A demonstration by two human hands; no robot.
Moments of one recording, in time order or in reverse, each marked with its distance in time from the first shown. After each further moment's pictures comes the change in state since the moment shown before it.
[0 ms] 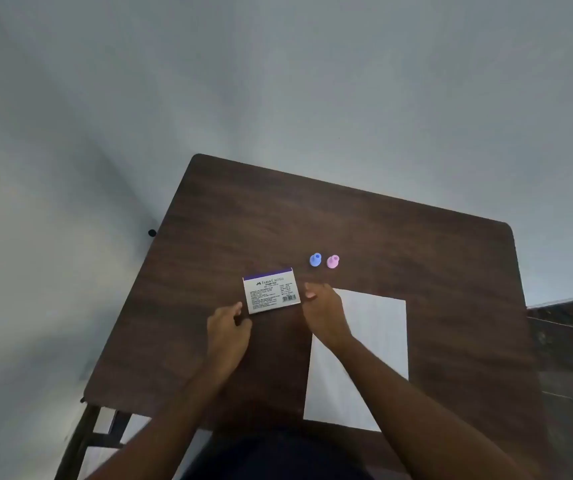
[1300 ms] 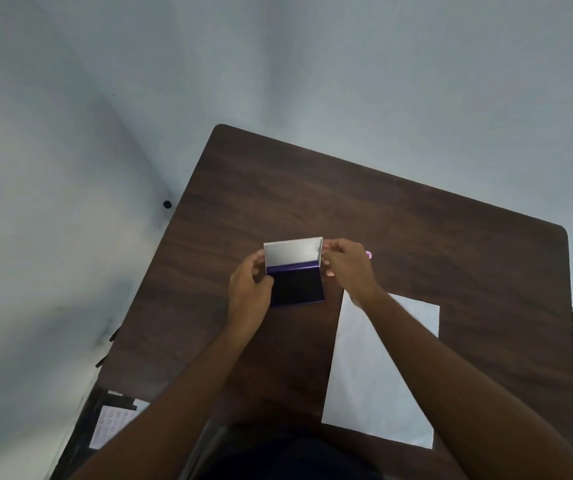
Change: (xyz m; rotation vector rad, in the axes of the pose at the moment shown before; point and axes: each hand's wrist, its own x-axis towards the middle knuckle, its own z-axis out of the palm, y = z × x) left_hand 0.046 0.047 -0.020 -0.385 -0.011 -0.036; right_hand 0.084 -0.029 -0.011 0.368 -0.055 0.258
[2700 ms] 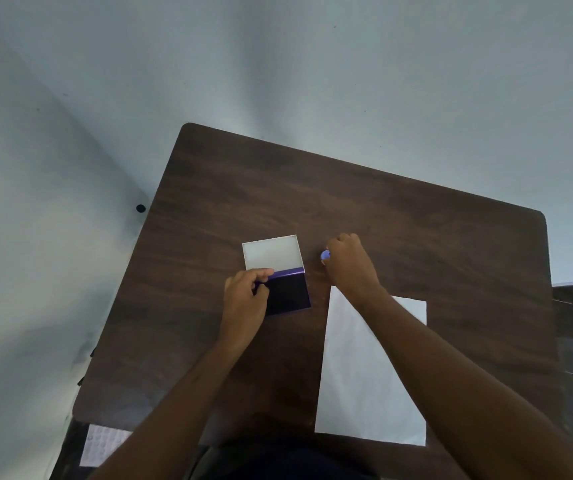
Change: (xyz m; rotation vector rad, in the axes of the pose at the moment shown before) left_hand 0.012 -0.005 0.018 0.237 -0.085 0.153; right_hand 0.038 0.020 -0.022 -0.852 0.096 -0.298
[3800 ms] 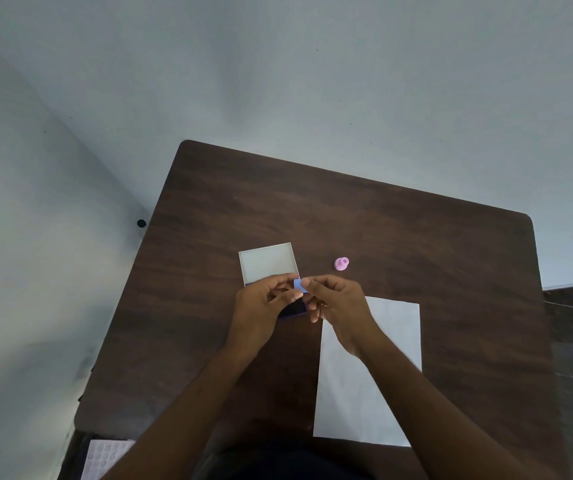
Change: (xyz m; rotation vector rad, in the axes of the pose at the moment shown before) left_hand -0.017 0.039 0.007 -0.082 -0.138 0.078; right_hand -0.092 -0.035 -0.034 1.264 -0.129 0.365
